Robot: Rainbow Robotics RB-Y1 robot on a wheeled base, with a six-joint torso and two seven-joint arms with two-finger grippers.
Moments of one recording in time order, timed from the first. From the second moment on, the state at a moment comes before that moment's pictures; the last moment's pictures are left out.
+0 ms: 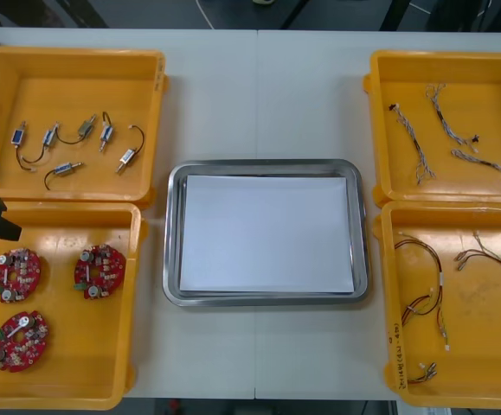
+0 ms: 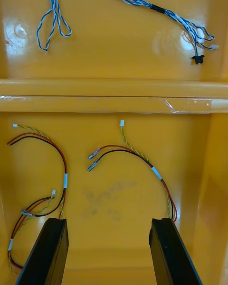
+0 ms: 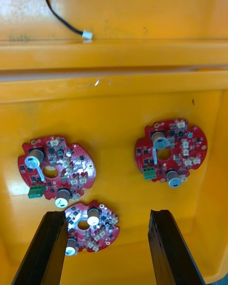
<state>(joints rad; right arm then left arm) -0.12 -0.75 -0.39 -2.27 -0.81 1.91 1.32 -0.20 0.78 0.33 -2.02 0.96 1.91 -1.38</state>
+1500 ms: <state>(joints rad) 0.07 -0.75 -0.35 -1.97 -0.87 1.45 1.78 0.14 0.92 0.21 -2.01 1.04 1.42 -1.49</state>
